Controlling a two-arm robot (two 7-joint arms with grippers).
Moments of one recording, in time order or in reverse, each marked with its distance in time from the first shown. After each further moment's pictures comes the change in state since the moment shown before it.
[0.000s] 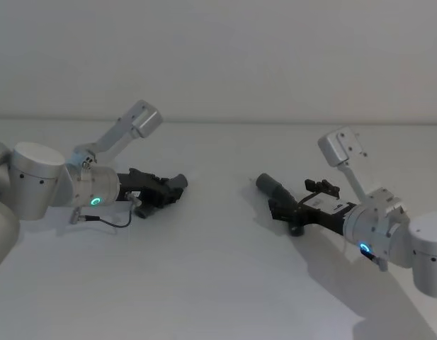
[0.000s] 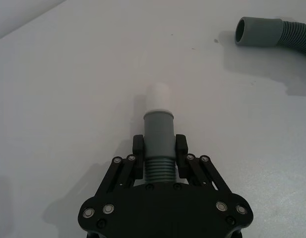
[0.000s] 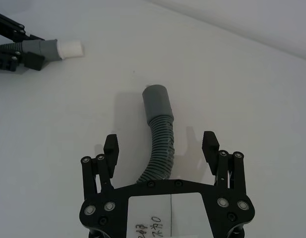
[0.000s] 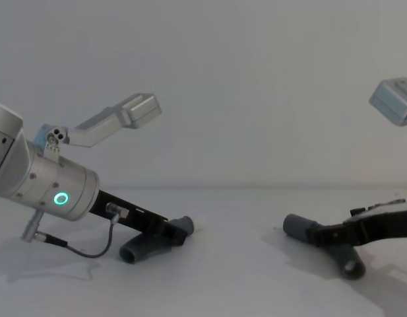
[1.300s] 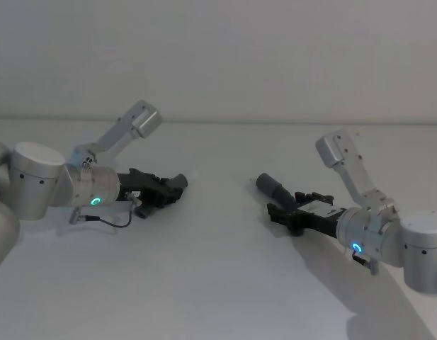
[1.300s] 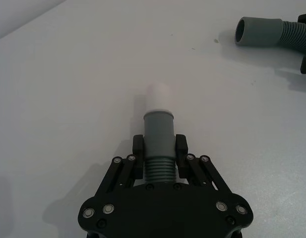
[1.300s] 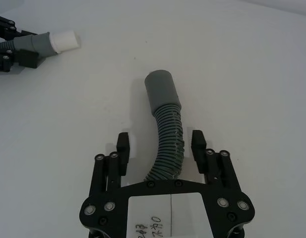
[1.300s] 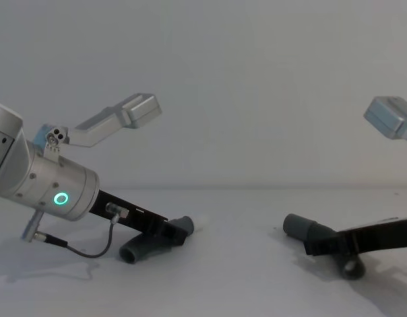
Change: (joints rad) left arm 0.000 0.000 0.000 0.000 0.000 0.000 0.000; right arm 0.018 -0.058 0.029 0.057 0.032 0.081 0.007
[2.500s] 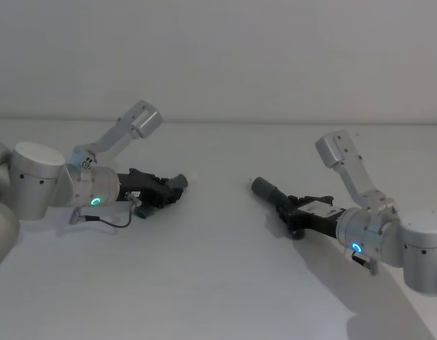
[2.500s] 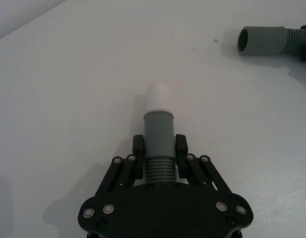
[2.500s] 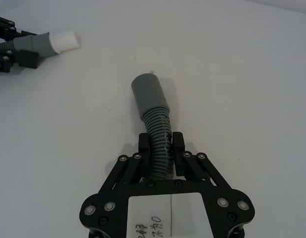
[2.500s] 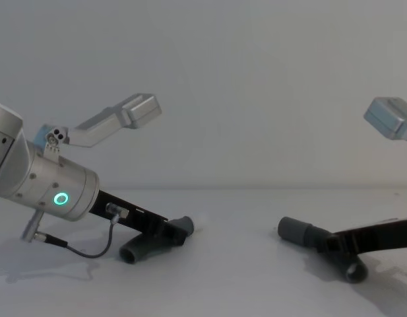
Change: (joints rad) left arm 0.000 0.000 0.000 0.000 0.000 0.000 0.000; right arm 0.001 -0.003 0.002 0.004 0.003 0.004 0.000
